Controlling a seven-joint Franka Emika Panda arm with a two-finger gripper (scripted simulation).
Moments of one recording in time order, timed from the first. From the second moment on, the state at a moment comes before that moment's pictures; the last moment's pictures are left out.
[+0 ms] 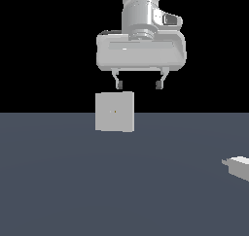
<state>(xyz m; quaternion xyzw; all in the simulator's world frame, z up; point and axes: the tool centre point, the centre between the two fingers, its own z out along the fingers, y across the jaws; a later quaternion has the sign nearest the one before) -0.005 -0.035 0.163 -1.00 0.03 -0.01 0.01</state>
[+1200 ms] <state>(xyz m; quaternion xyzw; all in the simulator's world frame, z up) -0.094 -0.146 0.088 -0.99 -0.12 -0.02 0.00</state>
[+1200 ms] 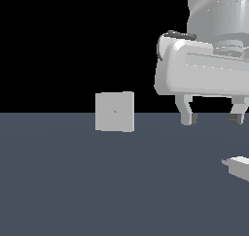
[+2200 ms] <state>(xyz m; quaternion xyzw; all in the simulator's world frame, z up) -0.112 -0.190 0.061 -0.99 -0.17 -0.03 0.00</state>
